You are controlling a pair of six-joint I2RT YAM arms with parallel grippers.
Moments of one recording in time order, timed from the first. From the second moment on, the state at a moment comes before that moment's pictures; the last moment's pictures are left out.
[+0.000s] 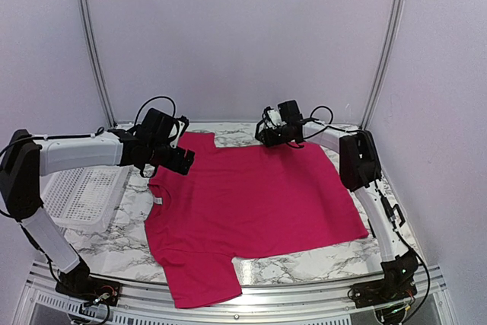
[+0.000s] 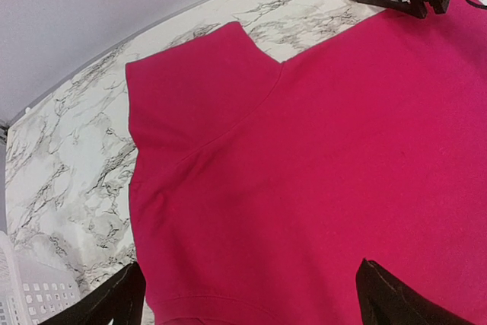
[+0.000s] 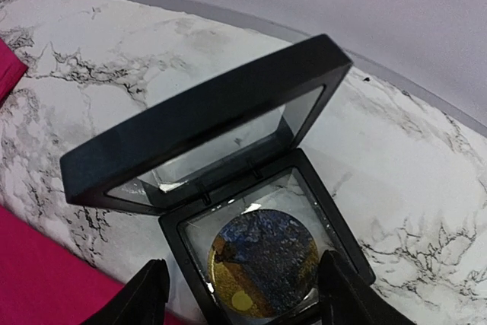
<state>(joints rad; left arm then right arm) -0.60 1.63 1.12 -0.26 -0.25 -0.04 0.40 2.69 2.31 -0.33 -0.11 0.00</state>
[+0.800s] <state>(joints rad) -0.60 1.66 1.12 -0.27 -0.29 -0.04 0.41 2.69 2.30 -0.31 -0.09 -0.13</state>
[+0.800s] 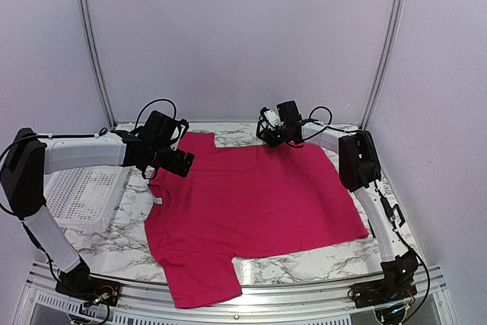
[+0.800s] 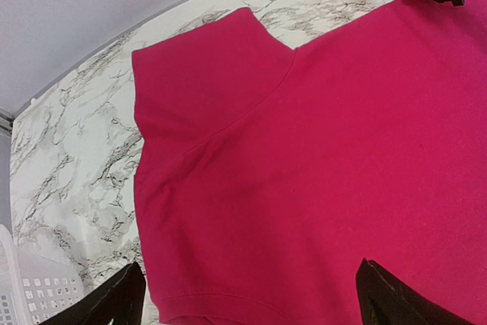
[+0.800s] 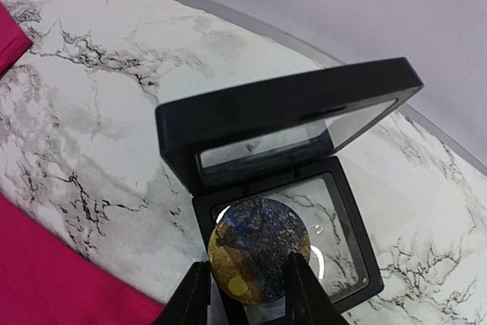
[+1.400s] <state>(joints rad) -0.60 1.66 1.13 -0.28 -0.29 -0.01 0.41 2.59 2.19 -0.30 -0.17 -0.17</state>
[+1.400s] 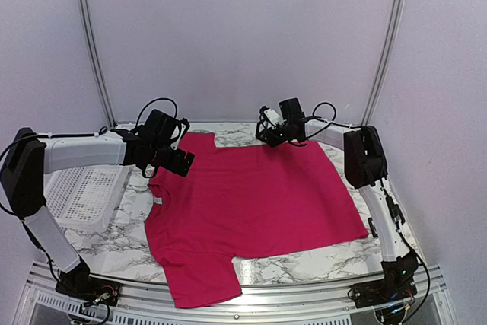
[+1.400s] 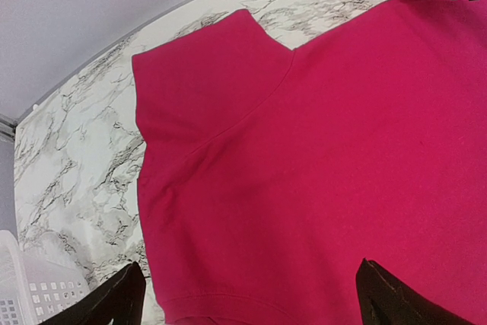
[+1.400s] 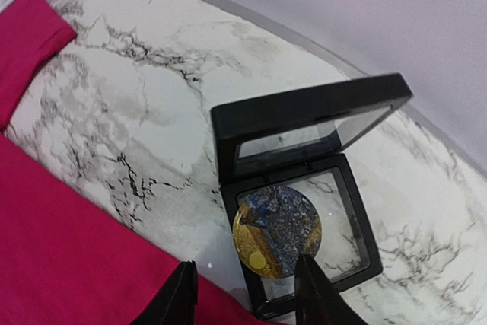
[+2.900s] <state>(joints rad) -0.60 1.68 1.15 -0.31 -0.32 0.01 0.39 2.66 2.29 -0.34 -0.14 -0.09</state>
